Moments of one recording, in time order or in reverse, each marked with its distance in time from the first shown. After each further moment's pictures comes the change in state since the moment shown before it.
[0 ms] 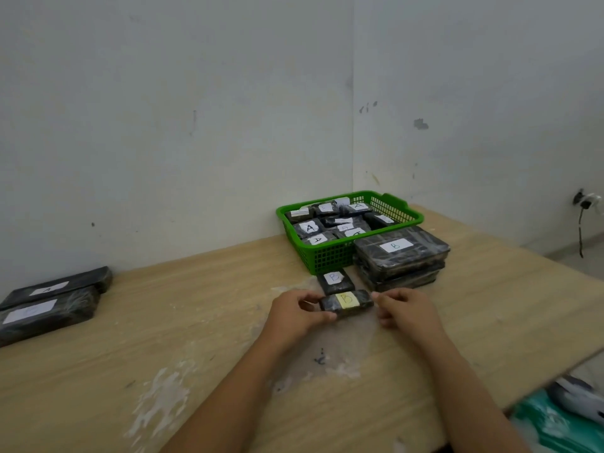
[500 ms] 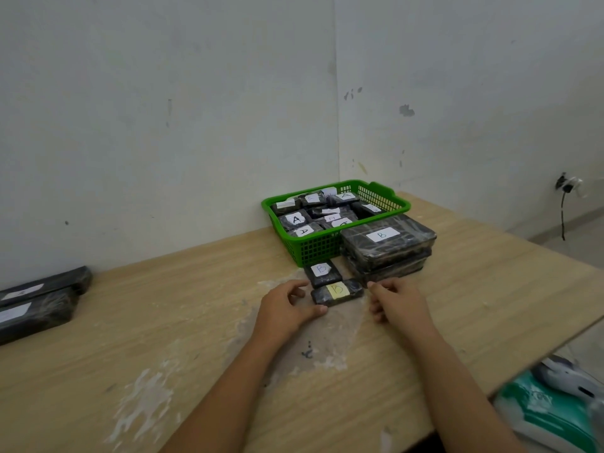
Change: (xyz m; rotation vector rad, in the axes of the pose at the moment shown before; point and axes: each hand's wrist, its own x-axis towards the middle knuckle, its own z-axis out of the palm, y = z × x) left_hand 0.006 -0.010 0.015 0.086 0.063 0.027; right_hand 0.002 0.007 -0.002 -0.015 0.068 0.030
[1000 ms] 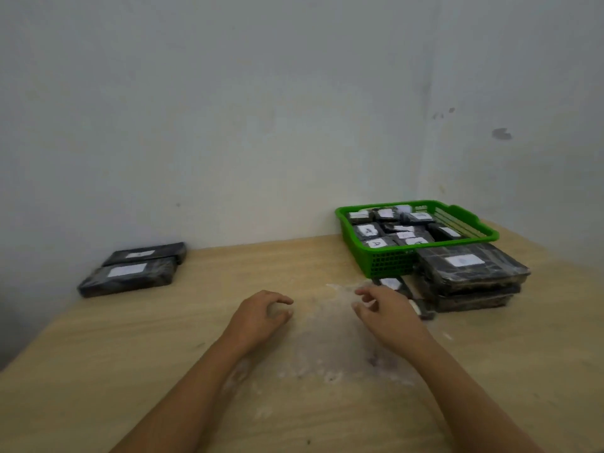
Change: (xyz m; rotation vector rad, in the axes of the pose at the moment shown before) left_hand -0.048 -0.065 -0.138 0.387 0.056 -0.018; right_hand -0.048 -0.056 0.091 -0.676 -0.365 -0.488
